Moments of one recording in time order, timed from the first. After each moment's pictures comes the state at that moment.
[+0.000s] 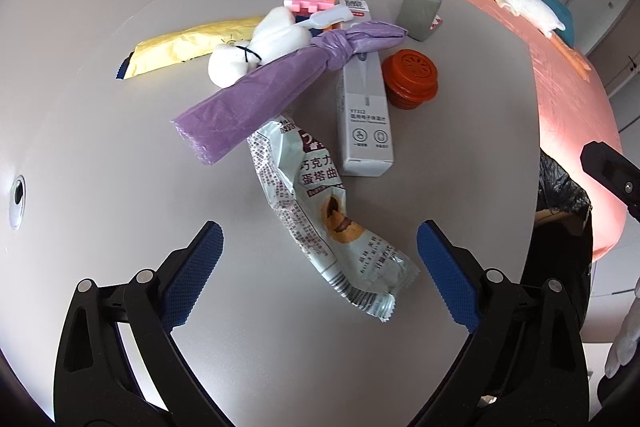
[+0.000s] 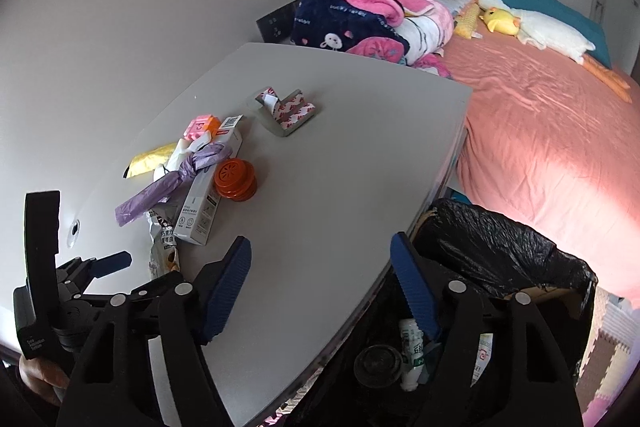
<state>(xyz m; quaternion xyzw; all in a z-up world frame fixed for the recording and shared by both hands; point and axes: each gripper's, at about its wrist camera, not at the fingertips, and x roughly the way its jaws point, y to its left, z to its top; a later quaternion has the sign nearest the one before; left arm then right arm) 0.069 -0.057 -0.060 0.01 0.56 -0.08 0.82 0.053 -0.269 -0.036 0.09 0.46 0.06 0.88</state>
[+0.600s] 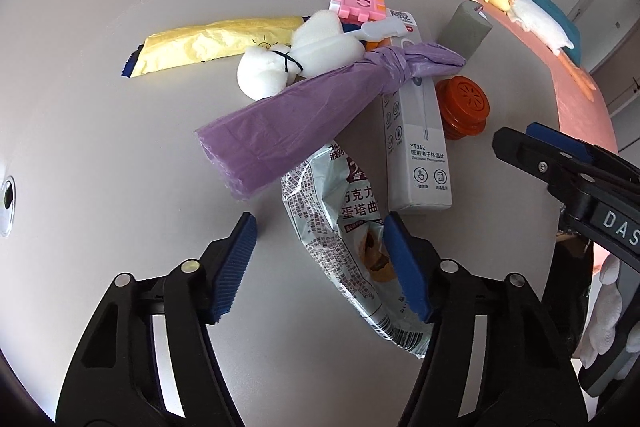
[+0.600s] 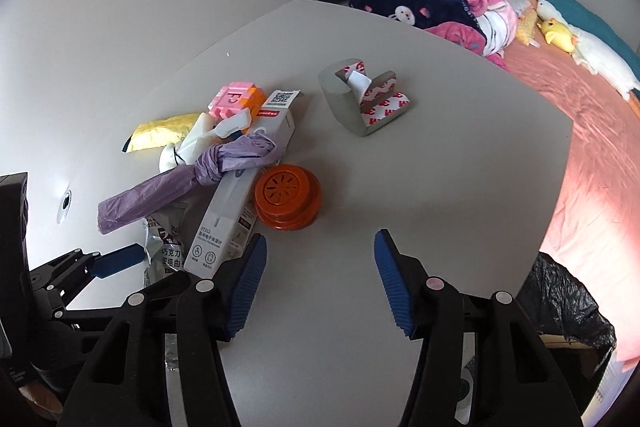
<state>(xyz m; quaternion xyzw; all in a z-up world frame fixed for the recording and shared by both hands) 0.090 -0.028 -0.072 -0.02 0.56 -0.08 0.82 0.127 -0.199 -0.070 0.04 0.50 0.12 0.86</state>
